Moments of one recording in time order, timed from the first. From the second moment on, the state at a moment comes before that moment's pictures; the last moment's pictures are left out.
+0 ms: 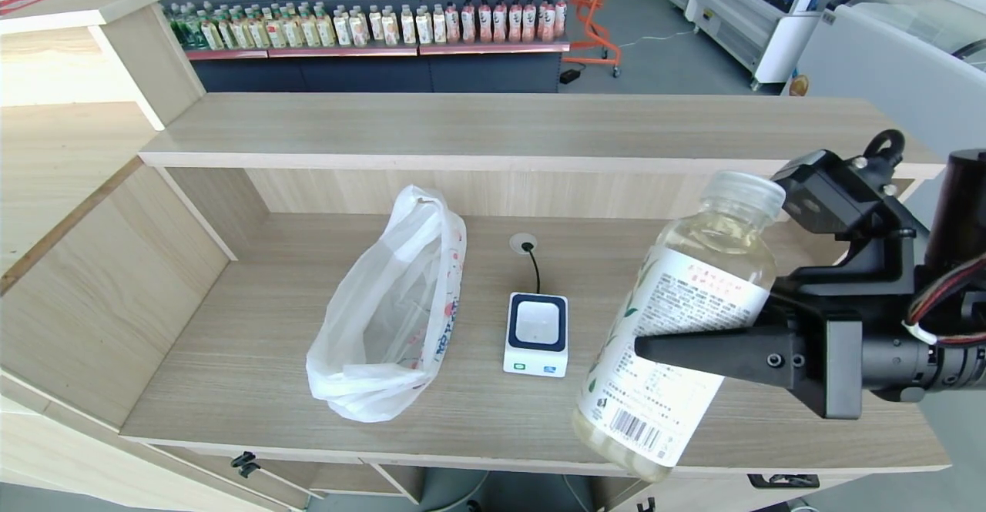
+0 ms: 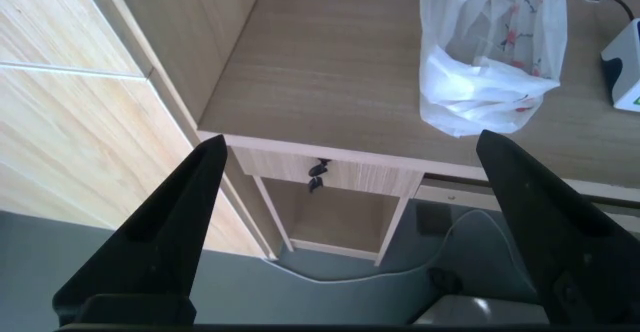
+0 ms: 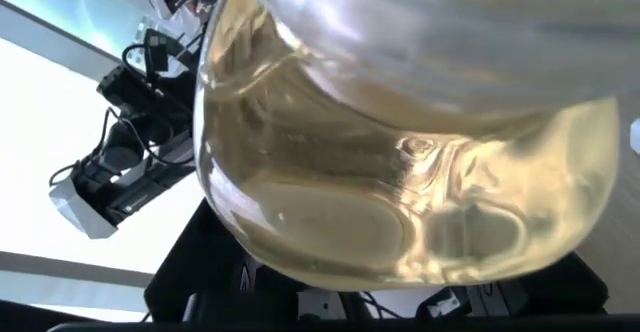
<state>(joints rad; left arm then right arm) 0.00 0.00 0.00 0.05 0.13 0.01 0.53 1.41 -0.72 -0.51 0.84 0.29</state>
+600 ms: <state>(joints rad) 0.00 0.00 0.00 0.05 0.13 0.01 0.53 1.37 -0.69 -0.51 0.84 0.29</state>
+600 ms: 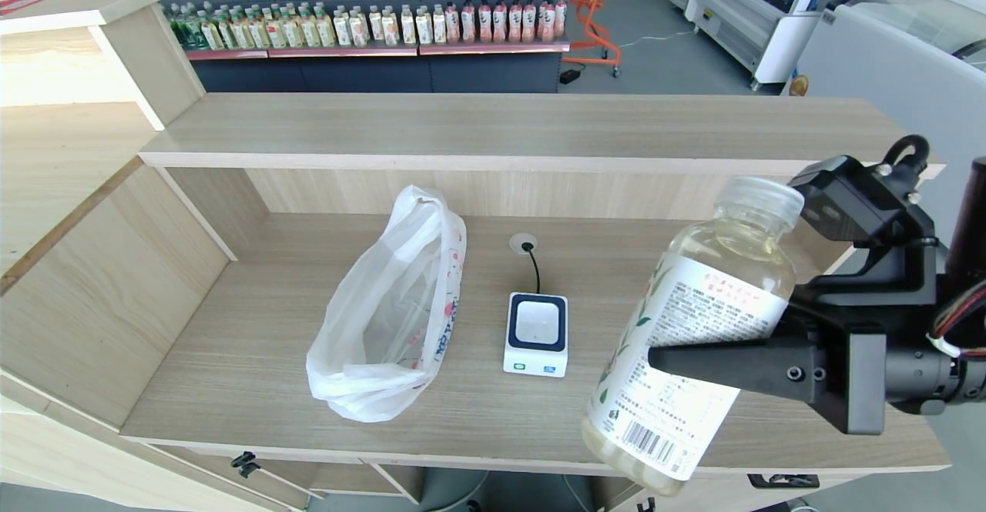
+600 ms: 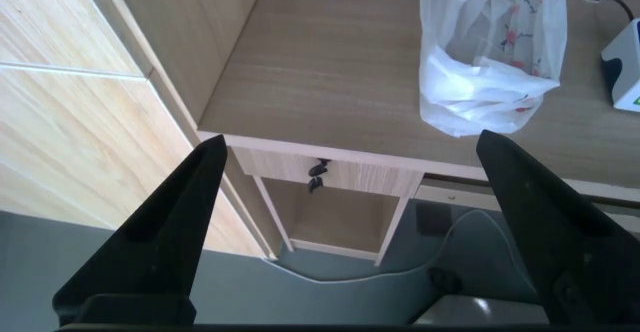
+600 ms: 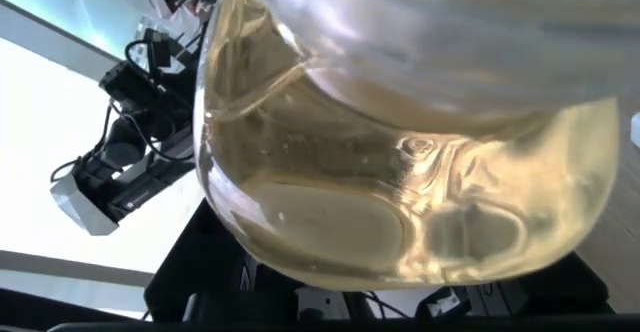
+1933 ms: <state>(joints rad) 0.00 0.00 0.00 0.05 0.13 0.01 0.01 1.50 -0.66 -0.76 0.56 -0.93</state>
